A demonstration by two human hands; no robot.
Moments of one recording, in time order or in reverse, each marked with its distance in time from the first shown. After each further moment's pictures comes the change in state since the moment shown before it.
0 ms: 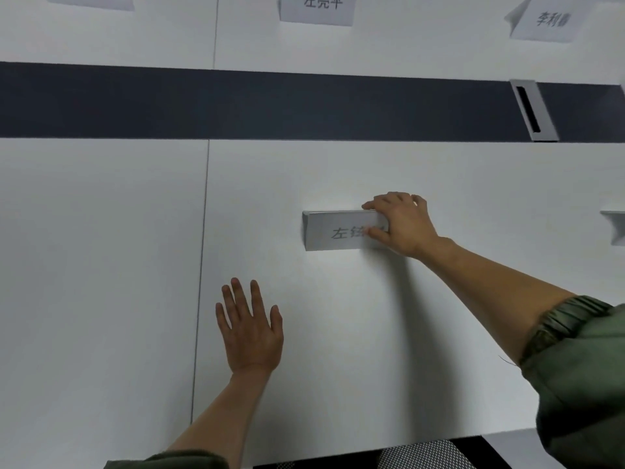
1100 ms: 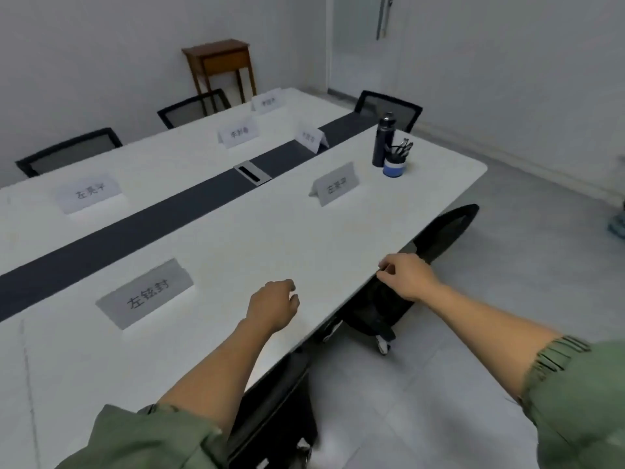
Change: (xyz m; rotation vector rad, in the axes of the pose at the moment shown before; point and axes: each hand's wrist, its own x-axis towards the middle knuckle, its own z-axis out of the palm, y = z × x) left_hand -0.238 0.334 -0.115 0.078 -0.251 0.890; right_hand -0.532 0.196 -0.022 0.487 0.321 0.754
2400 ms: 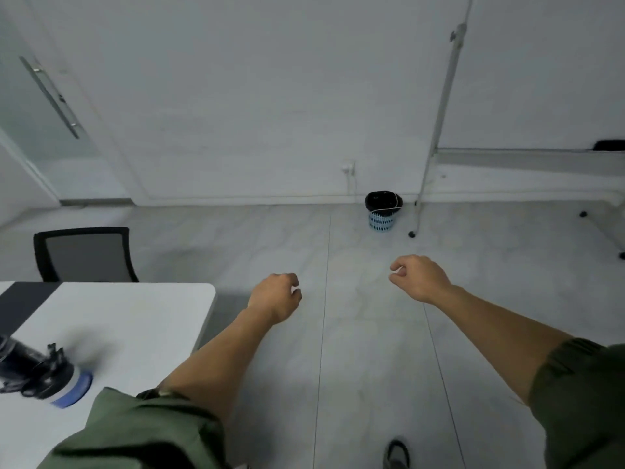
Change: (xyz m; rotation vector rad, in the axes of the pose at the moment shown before) left_hand 0.366 0.827 0.127 0.195 -0.149 0.809; right_hand 0.050 0.689 -0.395 0.176 0.451 0.744
